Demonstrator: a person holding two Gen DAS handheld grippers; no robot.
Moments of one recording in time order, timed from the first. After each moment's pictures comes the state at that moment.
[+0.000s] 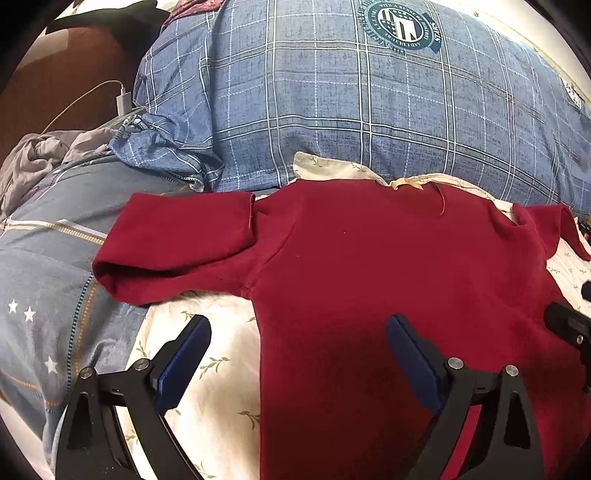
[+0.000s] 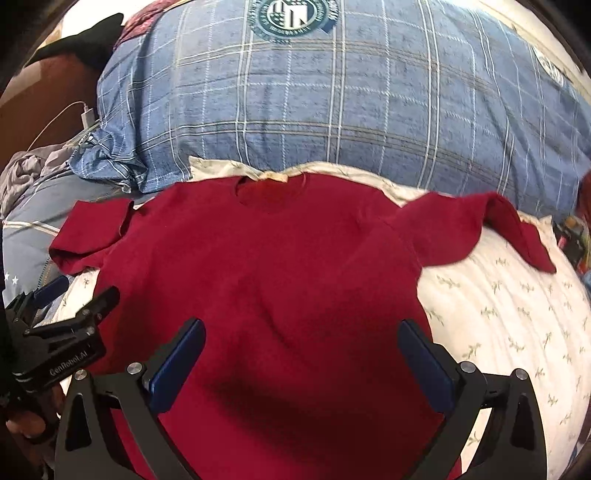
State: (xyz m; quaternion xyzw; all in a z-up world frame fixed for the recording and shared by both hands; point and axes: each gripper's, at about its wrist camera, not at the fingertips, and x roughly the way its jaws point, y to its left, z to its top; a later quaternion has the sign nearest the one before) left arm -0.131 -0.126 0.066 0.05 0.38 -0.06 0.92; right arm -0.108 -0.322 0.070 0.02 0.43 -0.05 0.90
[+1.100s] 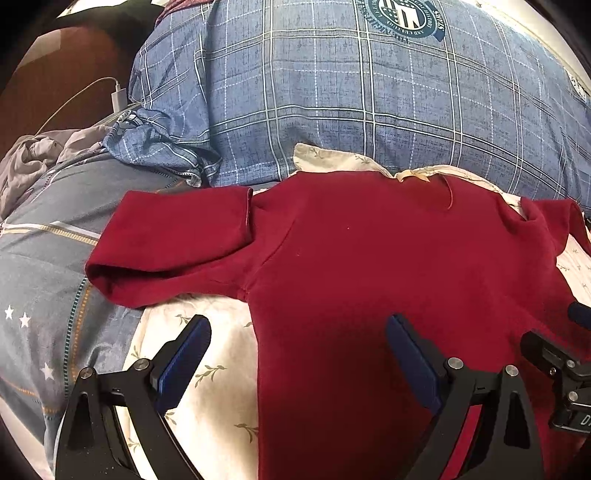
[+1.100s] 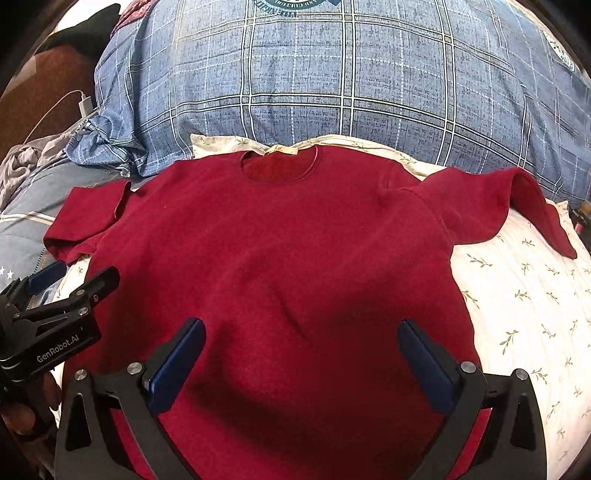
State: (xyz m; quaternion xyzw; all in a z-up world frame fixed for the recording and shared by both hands) left arm -0.116 -0.134 0.058 0.05 0.39 -0.06 0.92; right arm -0.099 -0.320 0.040 0.04 0.46 -0.04 0.89
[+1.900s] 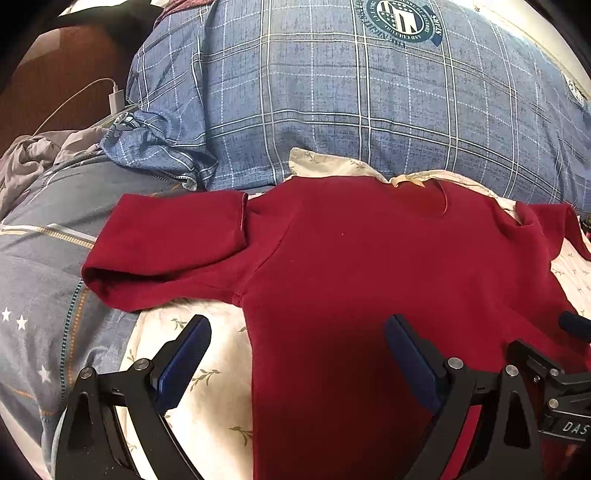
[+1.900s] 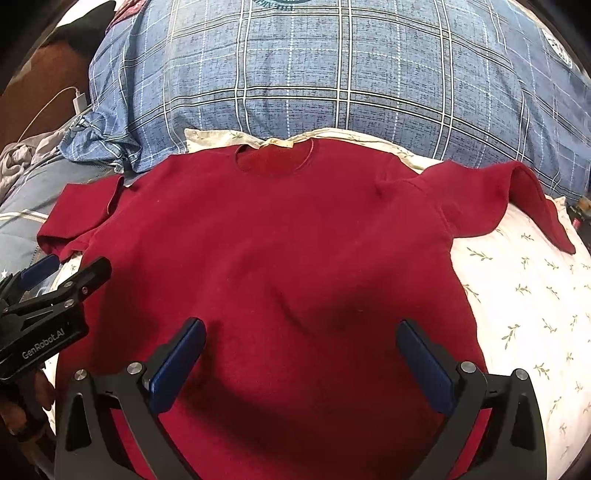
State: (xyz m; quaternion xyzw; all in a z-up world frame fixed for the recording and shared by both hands) left arm -0.117 -0.133 0.059 0.04 0.38 -0.07 0.92; right arm -0.099 -0.322 0.033 0.03 0.47 -0.04 0.88
